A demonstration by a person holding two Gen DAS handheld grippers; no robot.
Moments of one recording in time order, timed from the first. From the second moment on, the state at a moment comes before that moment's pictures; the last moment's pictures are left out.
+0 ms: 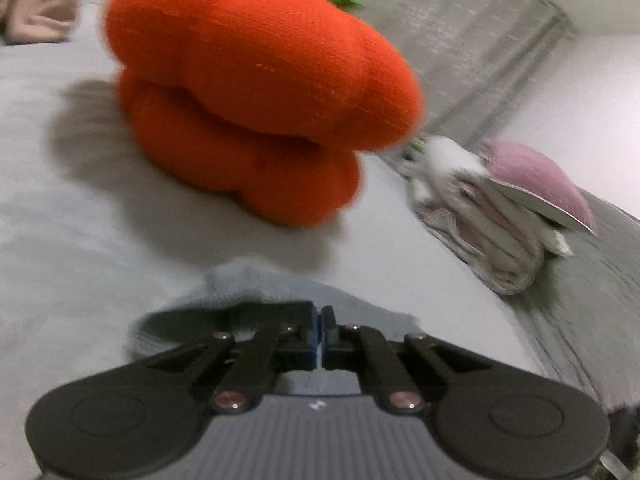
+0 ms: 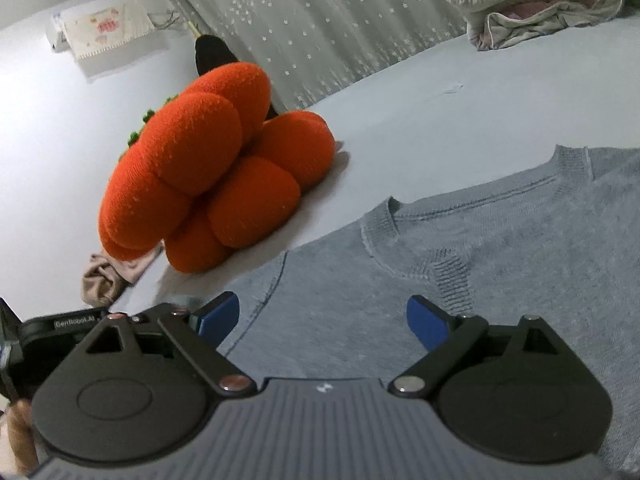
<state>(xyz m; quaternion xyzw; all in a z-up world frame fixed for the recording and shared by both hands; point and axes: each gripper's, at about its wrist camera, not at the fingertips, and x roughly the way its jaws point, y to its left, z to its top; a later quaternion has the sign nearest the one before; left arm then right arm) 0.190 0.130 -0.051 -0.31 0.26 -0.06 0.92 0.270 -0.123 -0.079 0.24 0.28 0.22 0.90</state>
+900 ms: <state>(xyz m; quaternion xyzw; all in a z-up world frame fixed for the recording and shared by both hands) 0.192 0.150 -0.041 -0.17 0.35 -0.02 0.92 0.244 -0.055 -0.069 0.02 0.24 0.26 0.94</state>
